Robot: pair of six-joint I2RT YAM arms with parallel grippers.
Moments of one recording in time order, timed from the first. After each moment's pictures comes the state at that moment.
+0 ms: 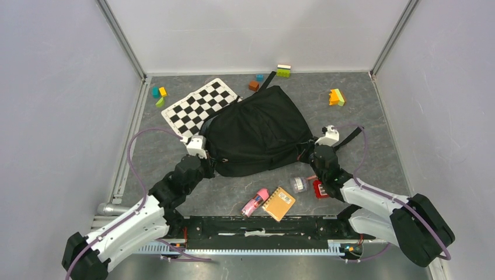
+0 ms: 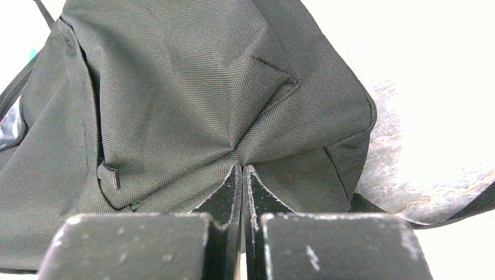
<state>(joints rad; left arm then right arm) -0.71 0.66 0.33 -0.12 -0.31 -0.44 0.58 1.07 0.27 0.46 0.36 0.68</state>
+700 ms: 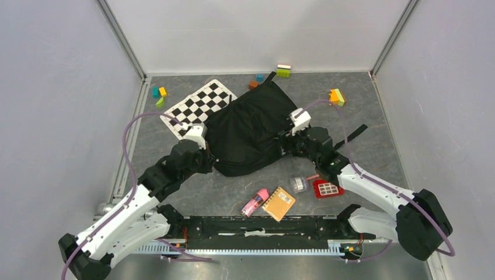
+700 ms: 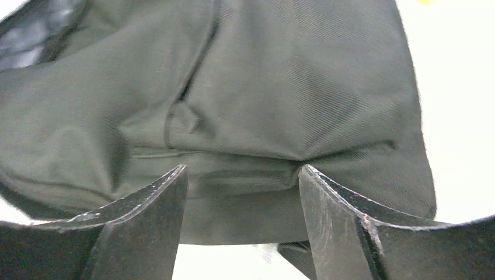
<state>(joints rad) -0.68 0.70 0.66 -0.53 -0.21 -0.48 0.60 1.13 0.56 0.28 0.04 0.06</state>
